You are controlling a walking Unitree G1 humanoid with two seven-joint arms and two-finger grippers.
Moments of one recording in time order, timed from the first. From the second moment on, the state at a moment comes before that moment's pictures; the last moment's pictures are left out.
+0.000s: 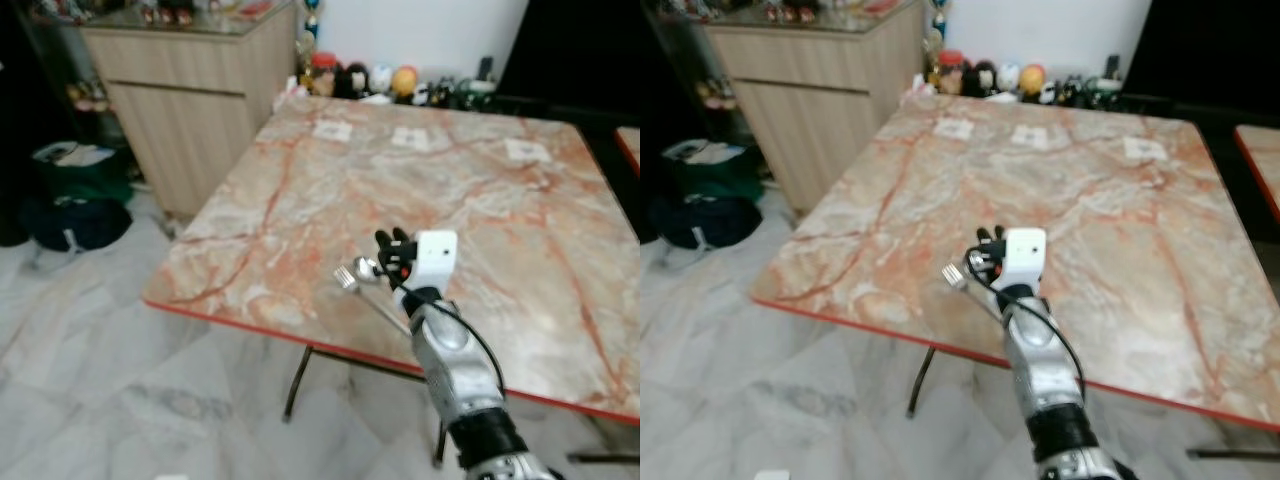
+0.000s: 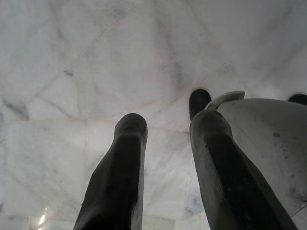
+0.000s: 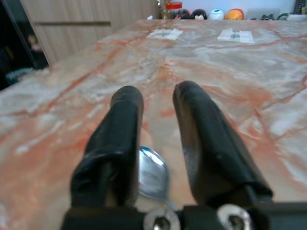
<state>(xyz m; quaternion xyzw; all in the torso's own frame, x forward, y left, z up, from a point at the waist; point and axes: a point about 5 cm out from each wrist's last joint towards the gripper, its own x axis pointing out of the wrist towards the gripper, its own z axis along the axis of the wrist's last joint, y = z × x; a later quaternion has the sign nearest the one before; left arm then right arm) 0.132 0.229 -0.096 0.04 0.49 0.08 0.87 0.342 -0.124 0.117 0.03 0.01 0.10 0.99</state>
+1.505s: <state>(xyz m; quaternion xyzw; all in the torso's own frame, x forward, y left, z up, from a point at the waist) 0.136 0.228 -0.095 0.03 0.49 0.07 0.87 0.352 -0.188 0.092 -0.08 0.21 0.27 0.94</state>
